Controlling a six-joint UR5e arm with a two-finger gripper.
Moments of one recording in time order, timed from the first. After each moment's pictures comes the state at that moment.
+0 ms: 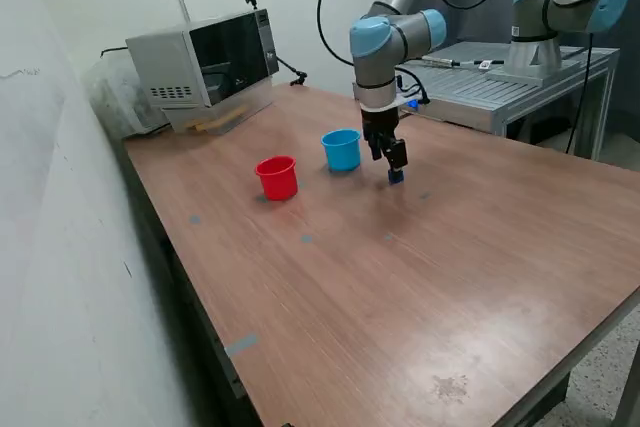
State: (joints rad) arm -0.08 -0.92 1.73 -2.30 -1.68 3.29
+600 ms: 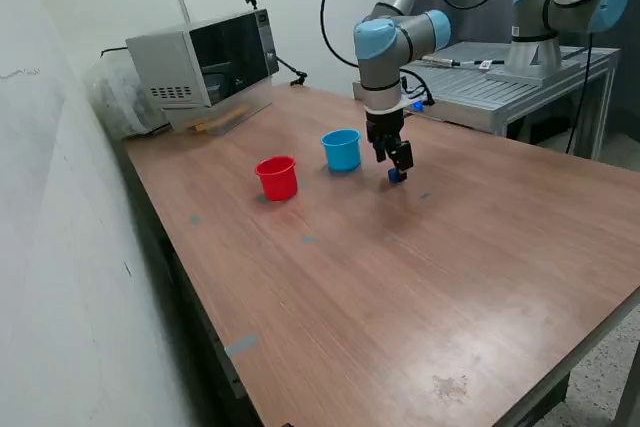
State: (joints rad) arm -0.07 -0.91 1.73 -2.29 -1.68 3.29
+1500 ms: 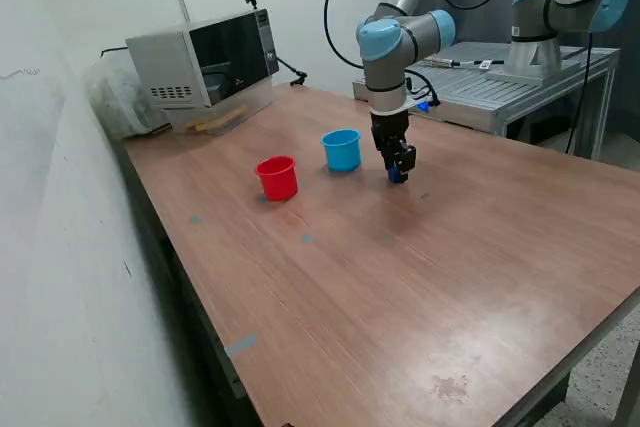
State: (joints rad) arm -0.05 -0.92 1.74 -2.29 -1.68 3.29
